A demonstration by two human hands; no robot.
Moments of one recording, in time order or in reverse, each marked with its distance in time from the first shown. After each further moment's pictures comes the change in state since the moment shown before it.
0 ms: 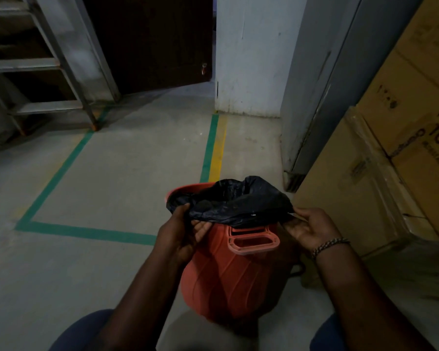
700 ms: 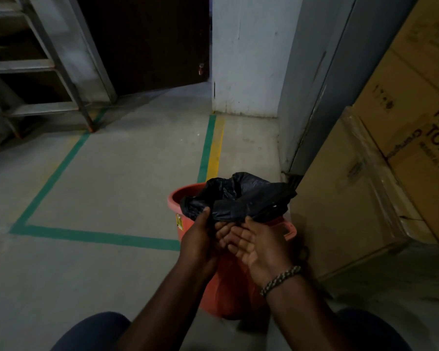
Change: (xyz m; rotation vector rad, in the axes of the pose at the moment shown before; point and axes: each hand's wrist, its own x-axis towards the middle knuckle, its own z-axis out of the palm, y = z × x) left_hand -0.016 -0.050 0.037 0.026 -0.094 0.004; right_hand -0.097 0.080 0.065 -0.205 -0.117 -0.001
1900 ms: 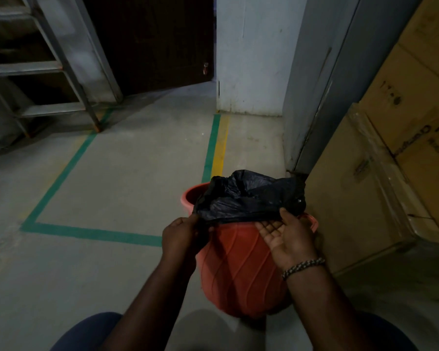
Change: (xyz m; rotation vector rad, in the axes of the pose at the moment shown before) left_hand 0.004 0.030 -0.042 0.434 0.315 0.197; right_hand 0.026 -0.028 -0.027 0.342 0.073 -0.097
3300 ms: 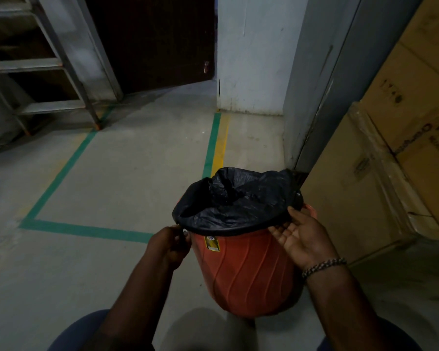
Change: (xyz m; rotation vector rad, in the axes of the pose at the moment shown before) left_hand 0.048 -0.014 -0.030 -0.455 0.063 -0.402; right_hand 0.012 -0.023 -0.029 -0.127 -0.122 0.028
